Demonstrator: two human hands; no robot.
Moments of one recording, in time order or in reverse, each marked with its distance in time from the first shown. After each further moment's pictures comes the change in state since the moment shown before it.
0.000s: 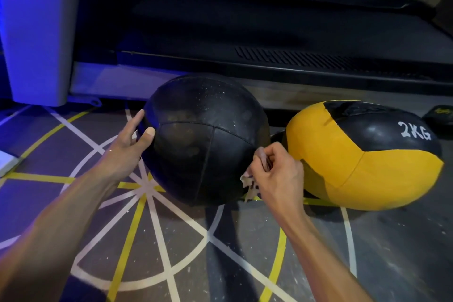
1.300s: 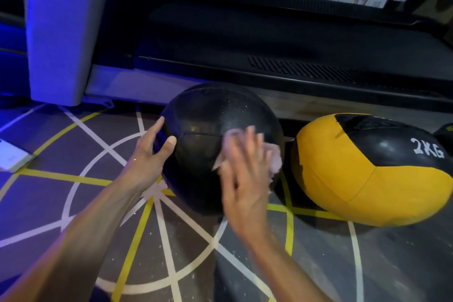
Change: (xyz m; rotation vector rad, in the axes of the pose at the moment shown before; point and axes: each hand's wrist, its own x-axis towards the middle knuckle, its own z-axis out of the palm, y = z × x) left_hand 0.002 -0.021 0.006 -0.035 0.004 0.123; right_hand -0.019 -0.034 0.062 -0.126 -0.069 -0.272
